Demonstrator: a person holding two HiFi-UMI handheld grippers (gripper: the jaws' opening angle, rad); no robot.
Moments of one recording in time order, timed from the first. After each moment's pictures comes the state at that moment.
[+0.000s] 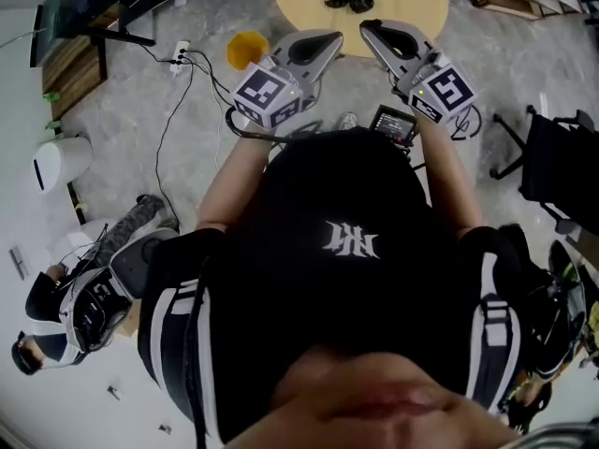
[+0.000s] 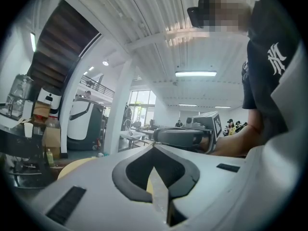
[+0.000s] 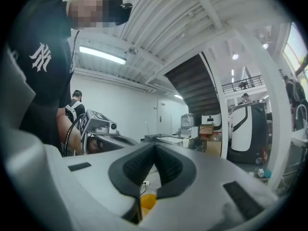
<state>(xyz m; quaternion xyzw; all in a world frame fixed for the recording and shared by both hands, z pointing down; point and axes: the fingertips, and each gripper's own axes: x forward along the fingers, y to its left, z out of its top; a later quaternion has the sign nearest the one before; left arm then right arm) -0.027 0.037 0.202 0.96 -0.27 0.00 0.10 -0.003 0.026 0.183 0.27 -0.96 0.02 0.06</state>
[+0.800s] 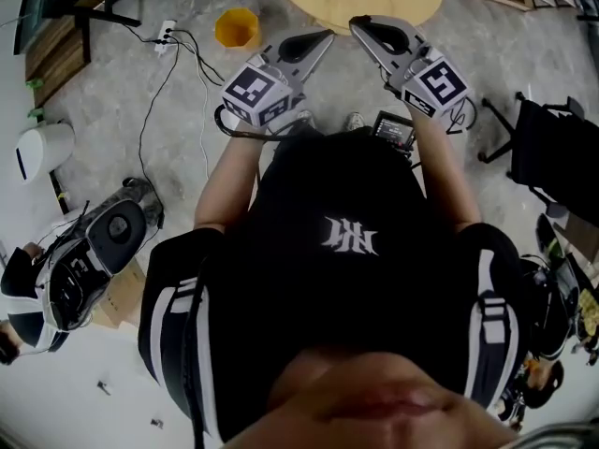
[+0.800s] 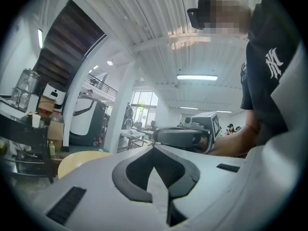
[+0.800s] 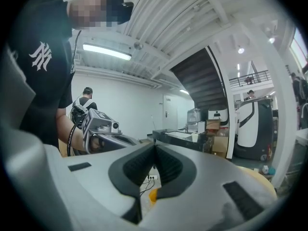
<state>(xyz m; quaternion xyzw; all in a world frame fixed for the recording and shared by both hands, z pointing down) -0.010 0.131 0.190 0.96 -0.27 -0.01 0.12 0.010 0.117 0.172 0.24 -0.97 0.02 0.08</state>
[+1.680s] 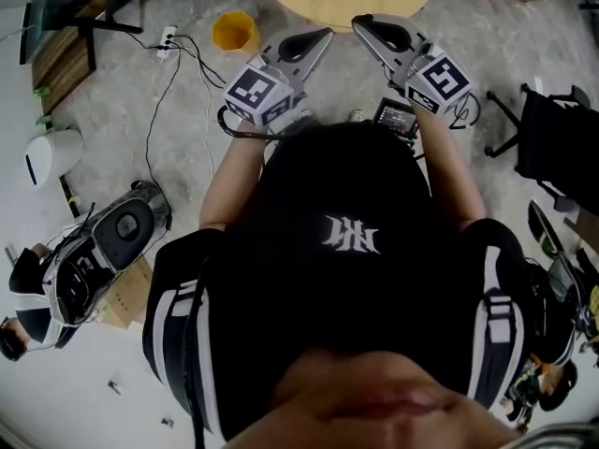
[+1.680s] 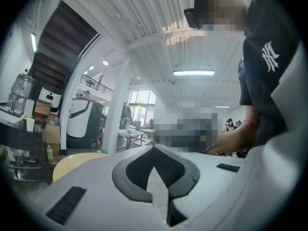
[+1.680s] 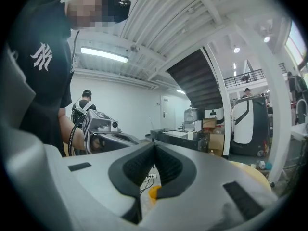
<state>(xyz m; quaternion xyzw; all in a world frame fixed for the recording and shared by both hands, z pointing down) 0.032 0.142 0.189 0.96 -0.27 0.01 0.09 0.059 0.130 0.175 0.25 -0.97 0.03 0.07</state>
